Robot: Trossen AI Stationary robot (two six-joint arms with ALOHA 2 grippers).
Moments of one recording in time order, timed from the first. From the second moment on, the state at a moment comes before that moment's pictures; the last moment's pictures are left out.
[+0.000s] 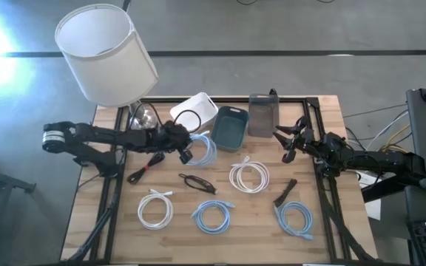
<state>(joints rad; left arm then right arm) 0.18 1.30 0.67 -0.08 -0.31 -0.22 -0.23 0.42 0.01 0.58 0.18 -0.03</state>
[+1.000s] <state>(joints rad) 0.36 1.42 0.86 -0.07 -0.72 0.02 -0.23 0.42 0.01 0.58 0.18 -0.03</state>
